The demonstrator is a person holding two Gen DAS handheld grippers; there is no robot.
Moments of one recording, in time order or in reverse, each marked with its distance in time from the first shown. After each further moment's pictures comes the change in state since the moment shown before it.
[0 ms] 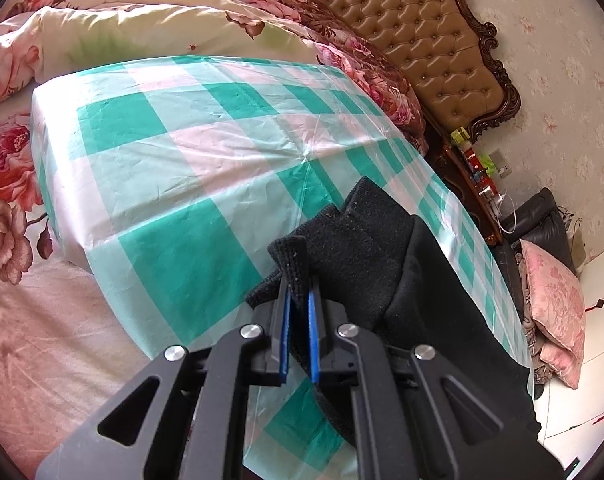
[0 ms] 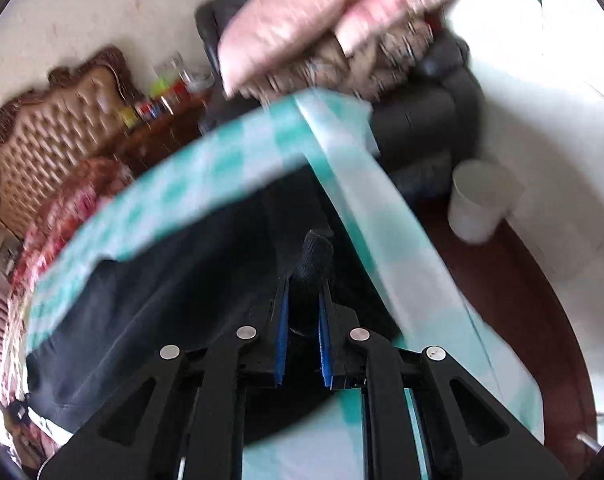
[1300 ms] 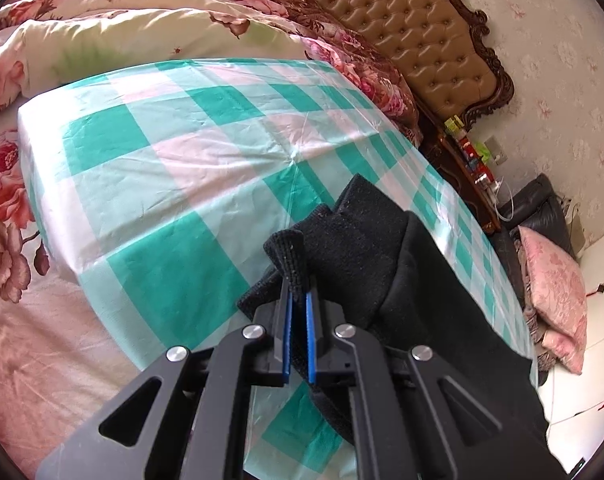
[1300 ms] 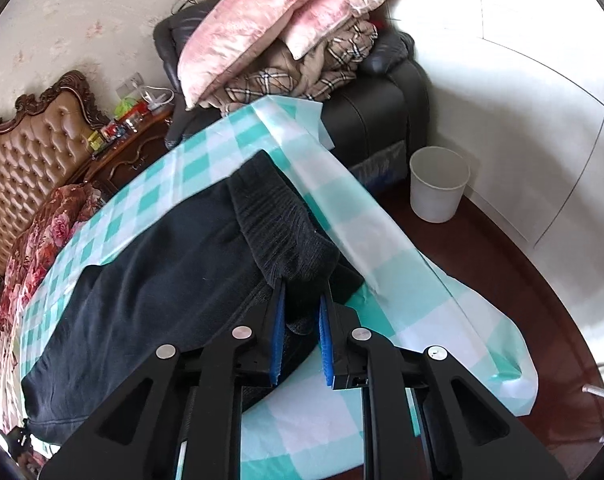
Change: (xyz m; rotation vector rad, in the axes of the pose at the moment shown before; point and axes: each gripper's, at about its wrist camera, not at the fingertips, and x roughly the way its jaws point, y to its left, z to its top) left arm 0.000 -0.003 0.007 0.030 0.010 -0.016; right arm -0.046 0.005 -0.028 0.135 -0.063 -0.073
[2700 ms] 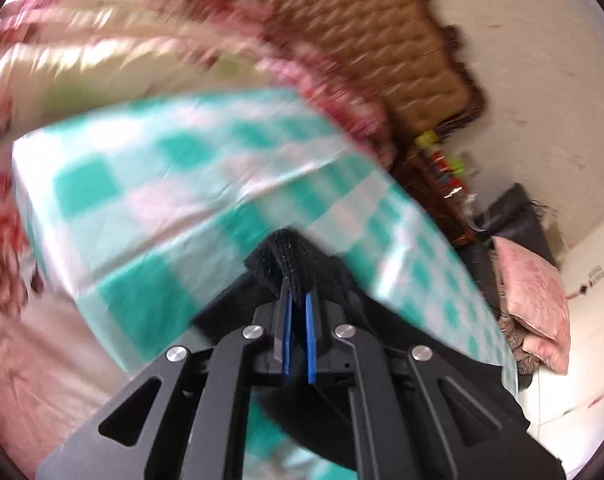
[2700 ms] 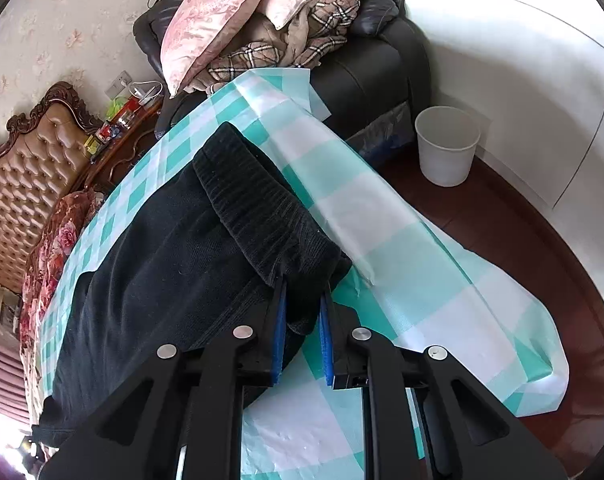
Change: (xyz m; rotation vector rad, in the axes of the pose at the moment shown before) left arm -0.019 -0.027 0.012 0.005 -0.012 -0.057; right arm 0.050 -0.028 0.000 0.088 0.093 0.047
